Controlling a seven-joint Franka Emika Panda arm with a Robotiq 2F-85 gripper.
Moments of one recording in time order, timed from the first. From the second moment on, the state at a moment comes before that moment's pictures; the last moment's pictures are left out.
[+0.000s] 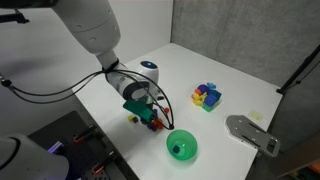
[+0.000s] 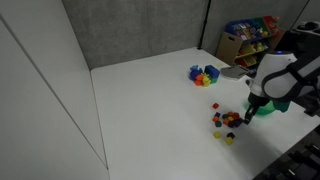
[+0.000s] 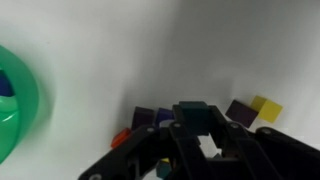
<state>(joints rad) -0.16 0.45 0.03 -2.45 -0.04 2.73 -0.33</state>
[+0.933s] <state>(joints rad) -0.27 0.35 -0.21 -2.34 -0.05 2.63 -0.32</state>
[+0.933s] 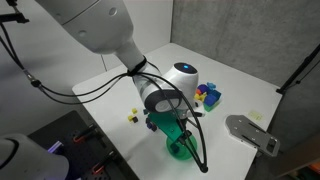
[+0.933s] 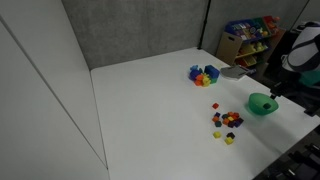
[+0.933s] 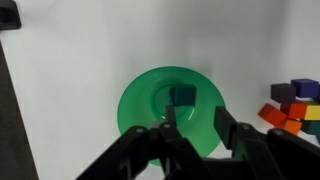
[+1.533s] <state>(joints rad) -0.28 0.21 -0.19 -2.36 -0.04 2.40 -0.34</state>
